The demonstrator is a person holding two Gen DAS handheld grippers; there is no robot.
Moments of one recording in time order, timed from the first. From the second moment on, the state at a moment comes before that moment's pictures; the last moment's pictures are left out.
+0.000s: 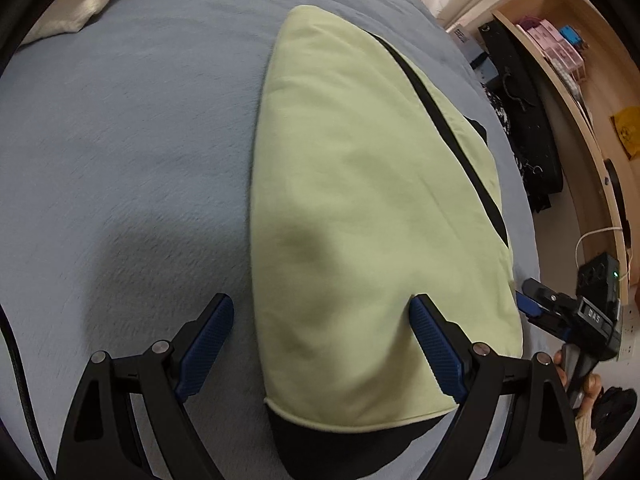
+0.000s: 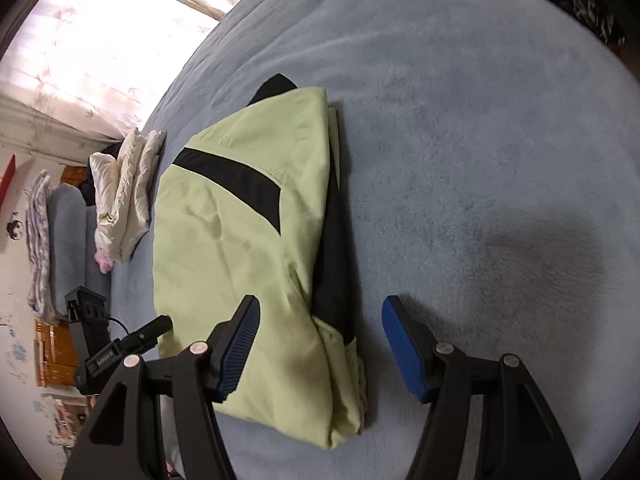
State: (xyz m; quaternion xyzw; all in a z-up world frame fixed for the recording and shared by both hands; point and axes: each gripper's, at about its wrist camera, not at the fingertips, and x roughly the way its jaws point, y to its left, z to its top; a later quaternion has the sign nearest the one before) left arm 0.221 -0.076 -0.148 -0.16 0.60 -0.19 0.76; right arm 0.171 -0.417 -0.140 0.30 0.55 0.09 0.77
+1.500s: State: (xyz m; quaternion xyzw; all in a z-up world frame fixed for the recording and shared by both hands) left arm 0.214 -0.099 -0.088 -0.09 0.52 -0.19 0.83; right arm 0.190 -0.297 -0.091 0.23 0.48 0.18 0.83
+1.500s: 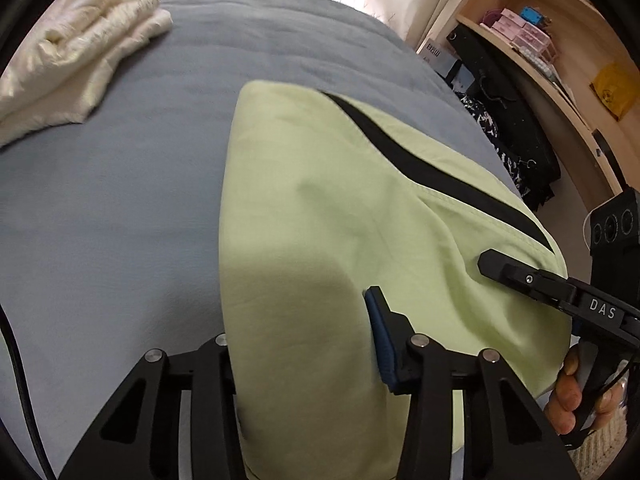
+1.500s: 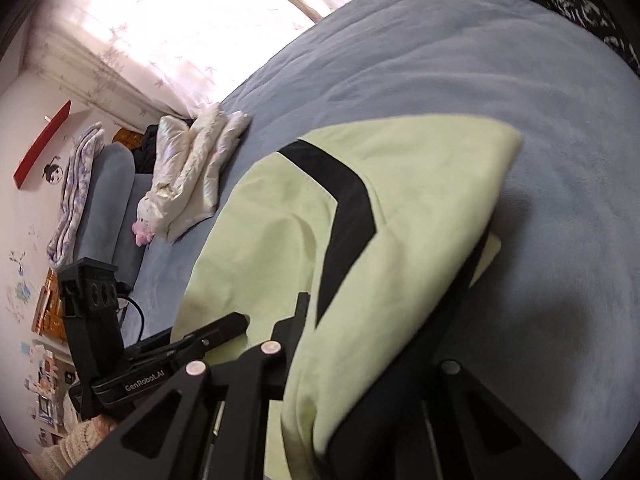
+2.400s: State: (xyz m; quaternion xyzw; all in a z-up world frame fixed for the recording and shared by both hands) left arm 0.162 0.202 0.073 -0.10 0.43 -0.09 0.89; right arm 0.196 -0.017 0.060 0.12 0.40 0.33 0.85
